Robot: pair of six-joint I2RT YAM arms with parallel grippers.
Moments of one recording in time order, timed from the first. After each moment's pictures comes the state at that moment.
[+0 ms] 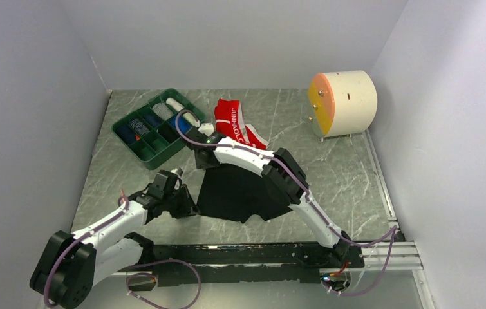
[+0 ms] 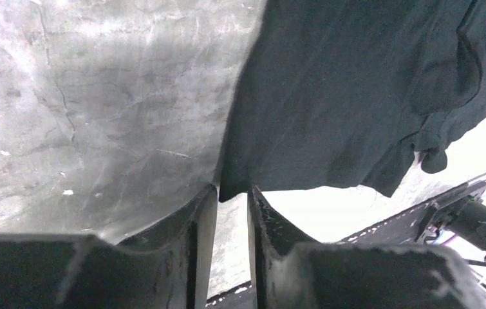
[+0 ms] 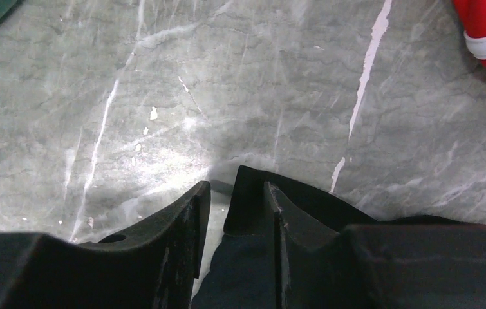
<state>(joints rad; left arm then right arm) -0.45 1.01 0.34 -0.31 0.25 -0.78 0.95 2.42 2.07 -0.76 0.31 0.73</state>
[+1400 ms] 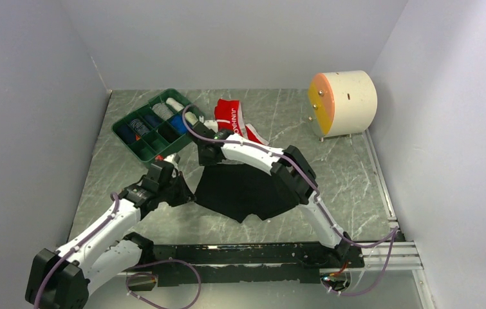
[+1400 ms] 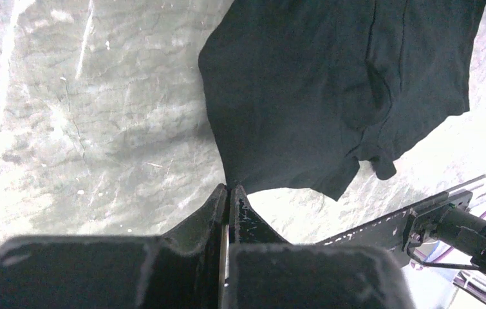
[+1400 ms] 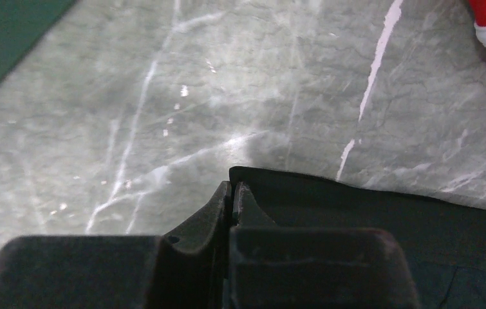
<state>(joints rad) -0.45 0.91 0.50 -0.46 0.17 -0.72 0.93 2.33 1.97 -0.70 0.21 0.74</state>
